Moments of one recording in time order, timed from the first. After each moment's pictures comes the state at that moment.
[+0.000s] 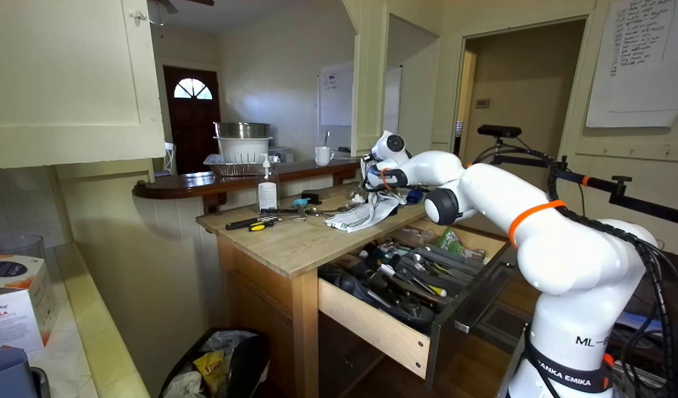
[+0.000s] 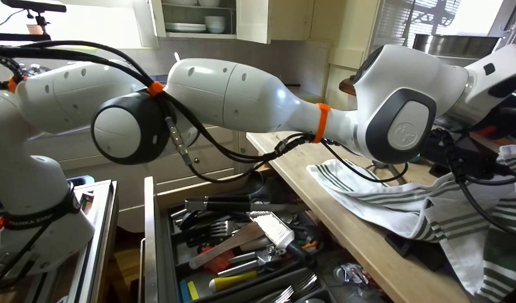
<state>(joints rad) -0.48 1.27 -0.32 -0.45 -0.10 2.99 0.10</state>
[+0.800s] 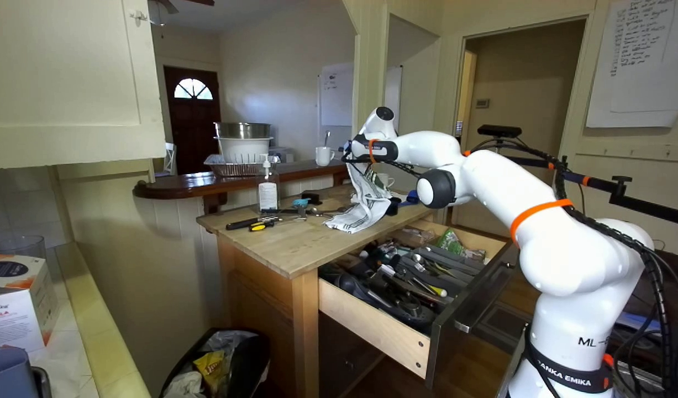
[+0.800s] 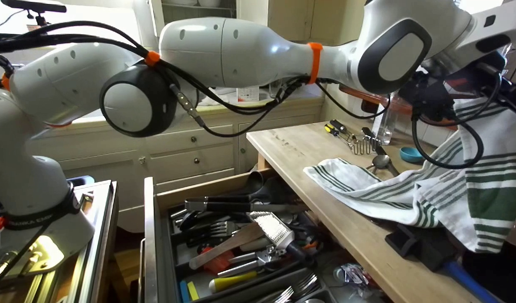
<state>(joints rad) -0.42 1.12 -0.14 -0.45 -0.01 2.59 0.21</state>
